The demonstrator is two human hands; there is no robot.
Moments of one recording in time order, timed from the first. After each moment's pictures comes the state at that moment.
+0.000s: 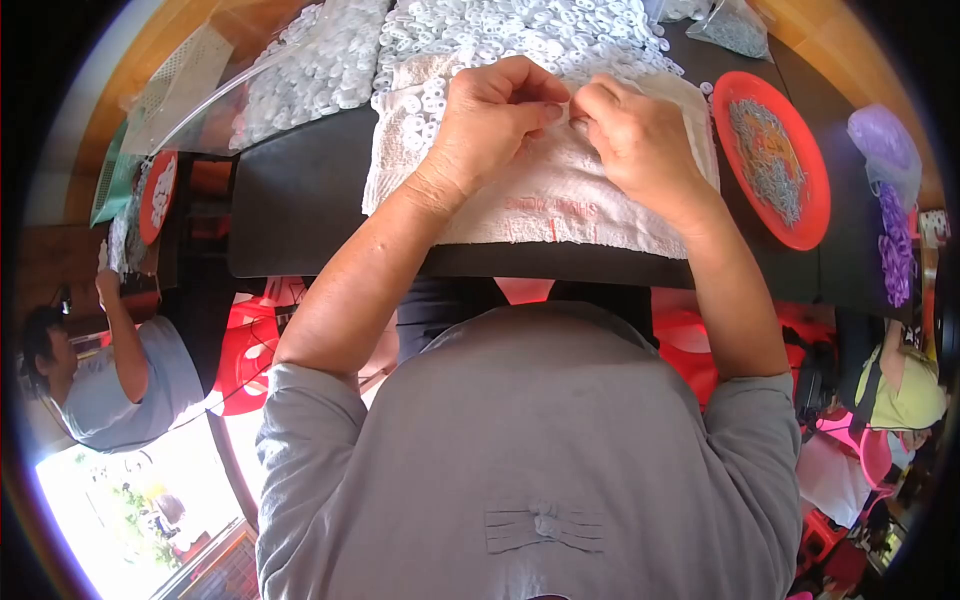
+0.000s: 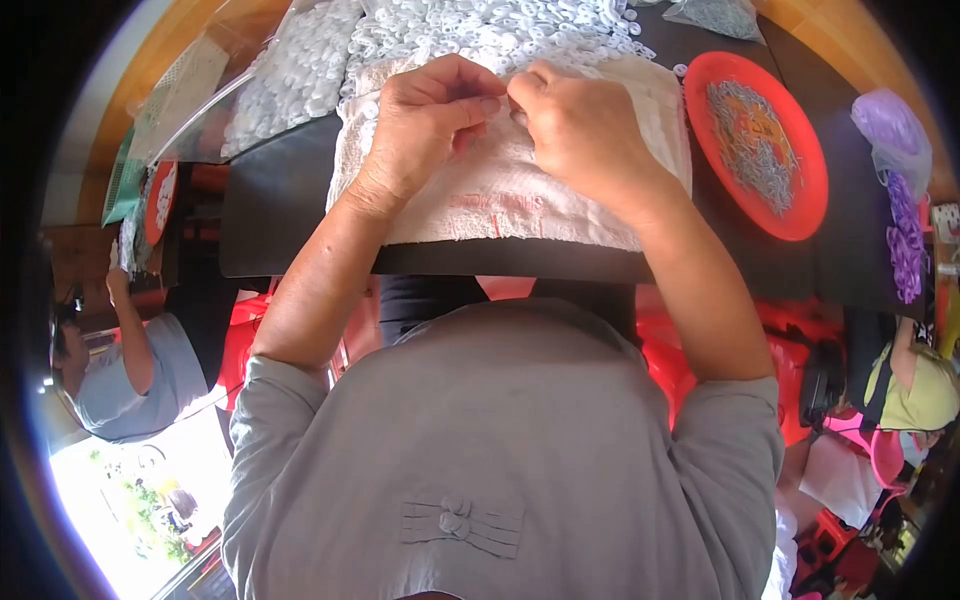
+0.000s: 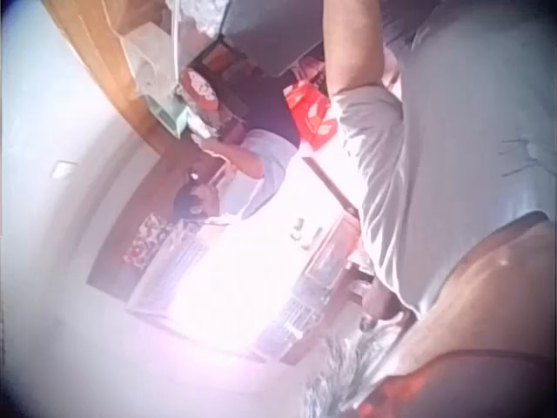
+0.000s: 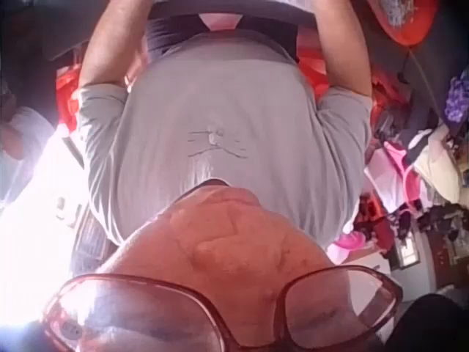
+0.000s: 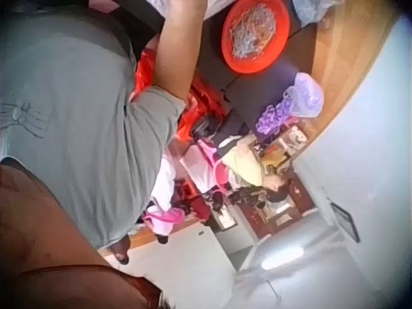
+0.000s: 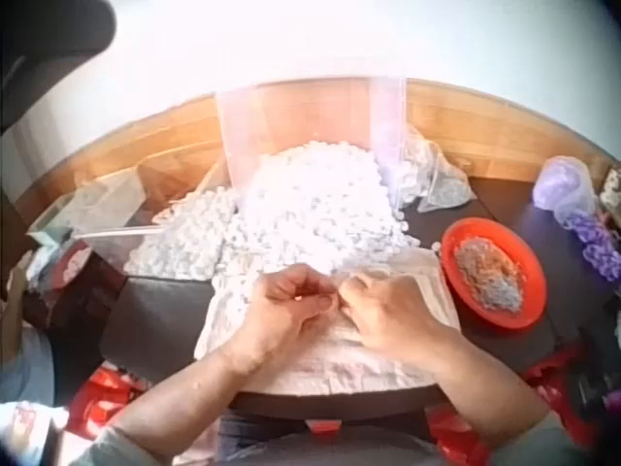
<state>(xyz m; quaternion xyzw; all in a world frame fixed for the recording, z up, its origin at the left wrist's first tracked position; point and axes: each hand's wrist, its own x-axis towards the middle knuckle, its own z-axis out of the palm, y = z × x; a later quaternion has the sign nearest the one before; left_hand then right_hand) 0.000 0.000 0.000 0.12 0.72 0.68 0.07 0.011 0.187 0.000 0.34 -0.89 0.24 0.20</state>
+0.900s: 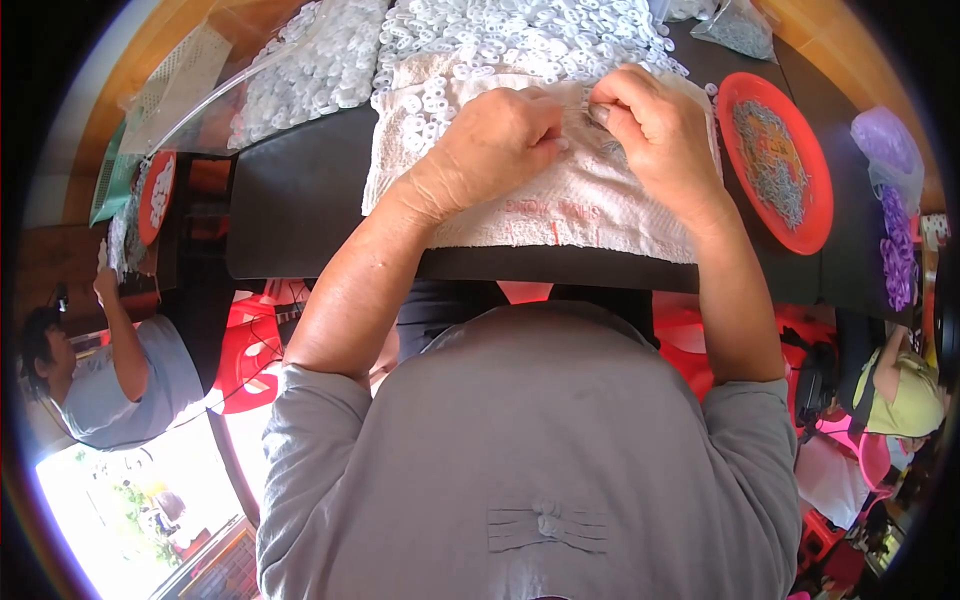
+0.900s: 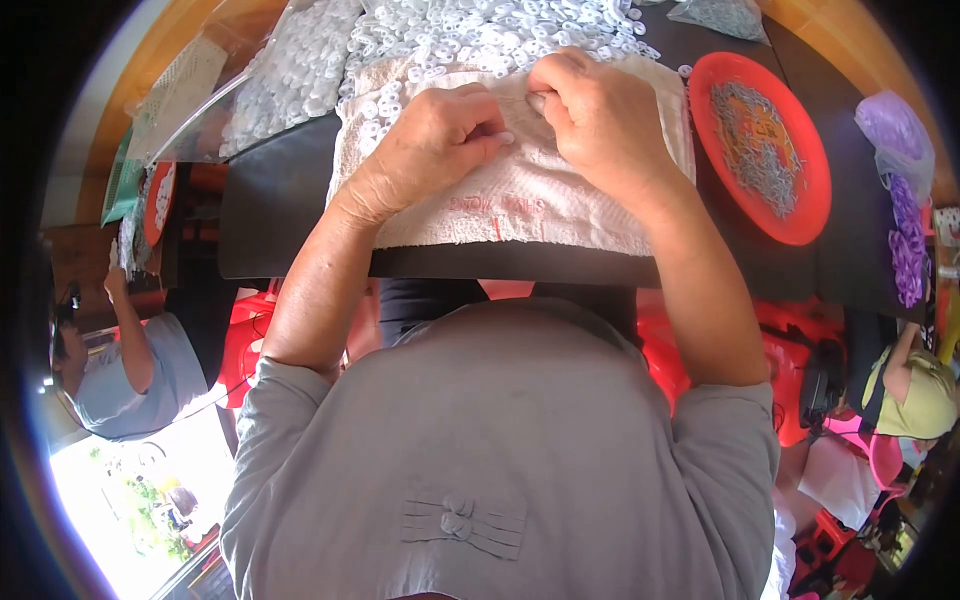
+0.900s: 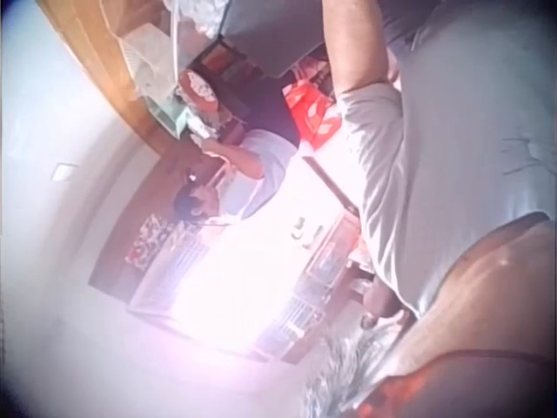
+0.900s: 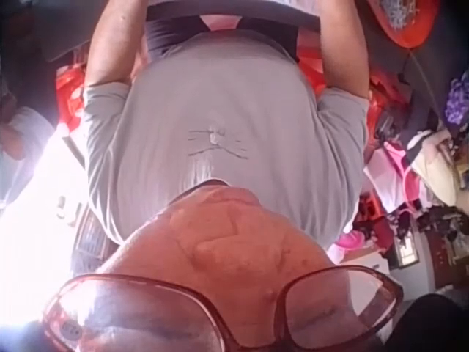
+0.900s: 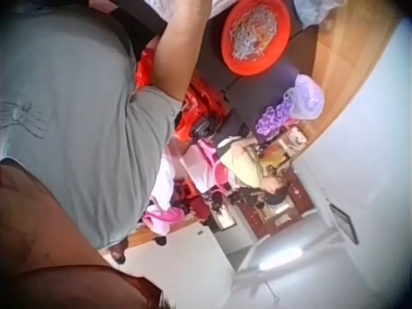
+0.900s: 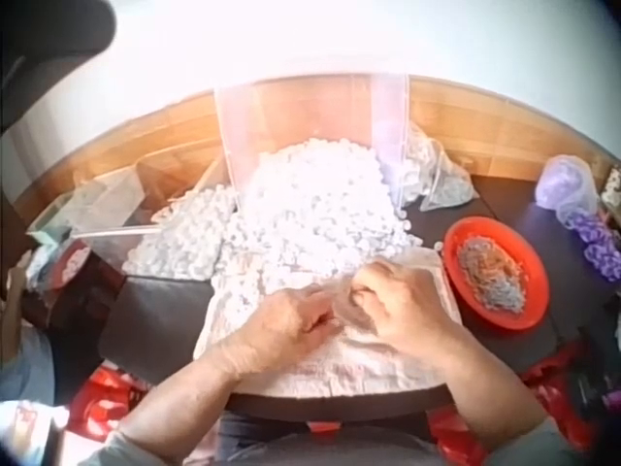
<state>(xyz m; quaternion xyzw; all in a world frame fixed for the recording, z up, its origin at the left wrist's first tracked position) -0.001 -0.010 -0.007 0.37 0.87 0.33 -0.06 0.009 0.193 0.007 0.30 -0.87 0.31 0.23</state>
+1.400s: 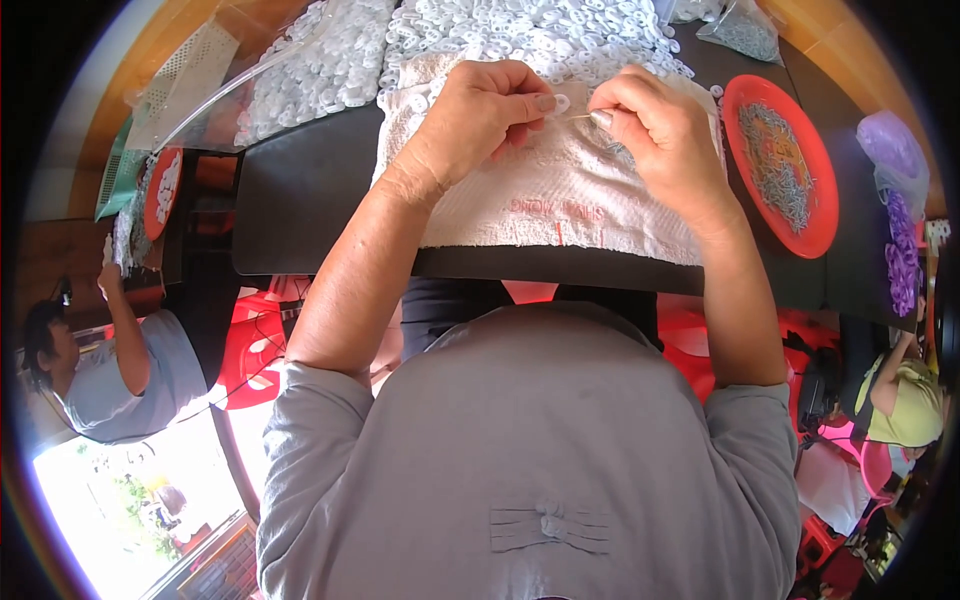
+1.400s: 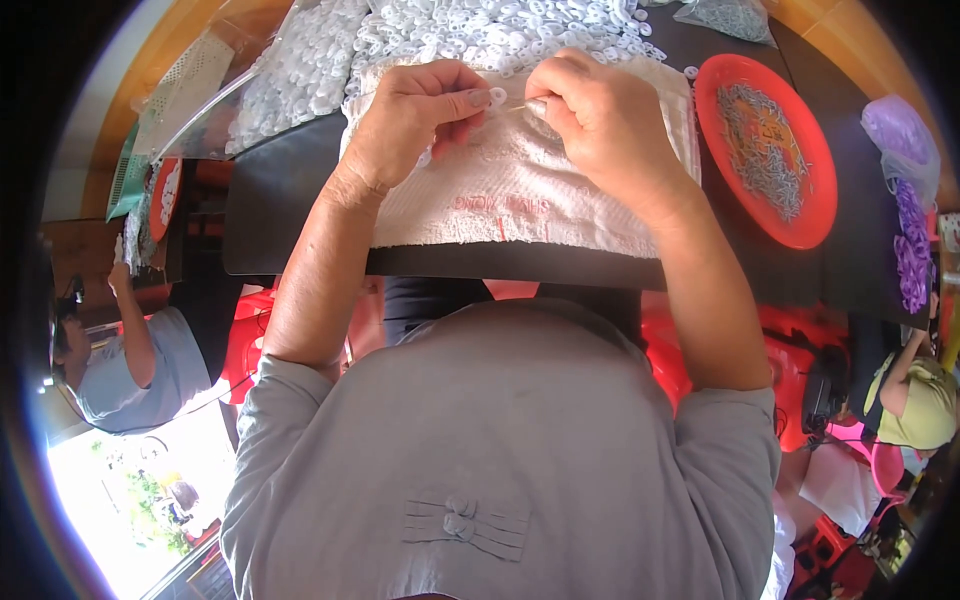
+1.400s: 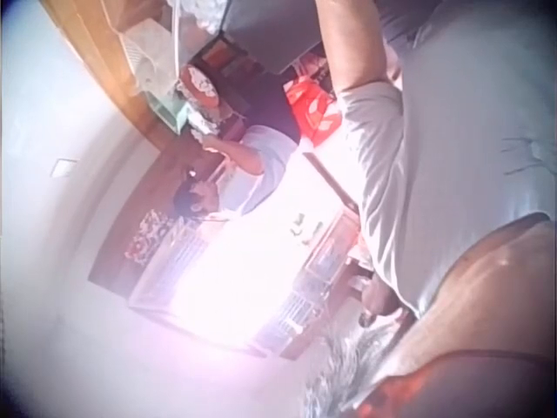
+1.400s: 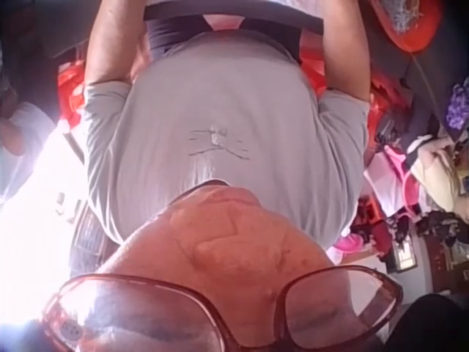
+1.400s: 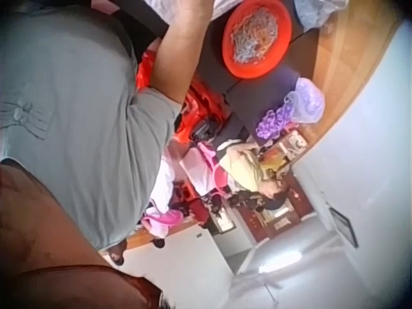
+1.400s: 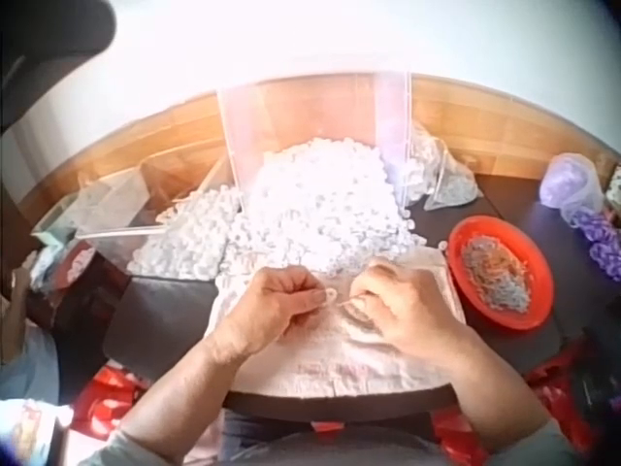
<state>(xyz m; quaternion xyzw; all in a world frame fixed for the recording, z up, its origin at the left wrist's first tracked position) -0.002 -0.015 0.016 0.10 0.76 0.63 0.13 0.011 0.195 0.009 0.32 -0.85 0.36 0.19</state>
